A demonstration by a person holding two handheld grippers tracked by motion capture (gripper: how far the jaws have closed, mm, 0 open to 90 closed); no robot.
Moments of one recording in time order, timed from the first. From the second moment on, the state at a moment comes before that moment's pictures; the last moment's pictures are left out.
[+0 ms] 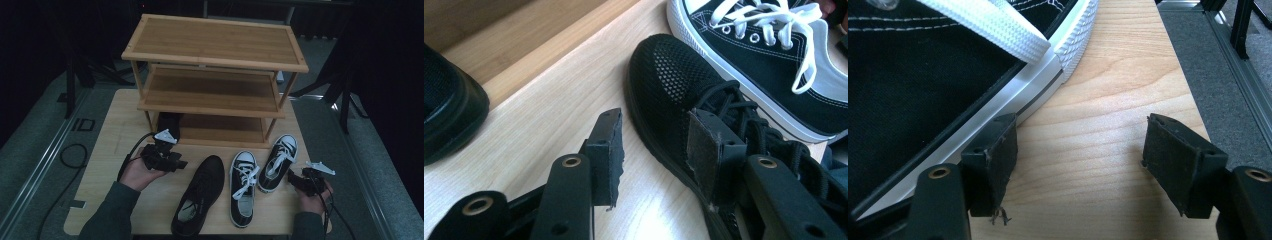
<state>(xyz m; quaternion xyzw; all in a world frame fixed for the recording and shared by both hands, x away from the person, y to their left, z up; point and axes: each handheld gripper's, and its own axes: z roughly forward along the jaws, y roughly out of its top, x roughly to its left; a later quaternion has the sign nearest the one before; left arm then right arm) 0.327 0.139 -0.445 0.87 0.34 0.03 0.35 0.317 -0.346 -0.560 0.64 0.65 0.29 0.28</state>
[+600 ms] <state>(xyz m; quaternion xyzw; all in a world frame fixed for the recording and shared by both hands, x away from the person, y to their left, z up) 0.310 0.132 -0.443 0.89 0.30 0.02 0.34 0.317 -0.346 -0.560 0.64 0.65 0.29 0.28</state>
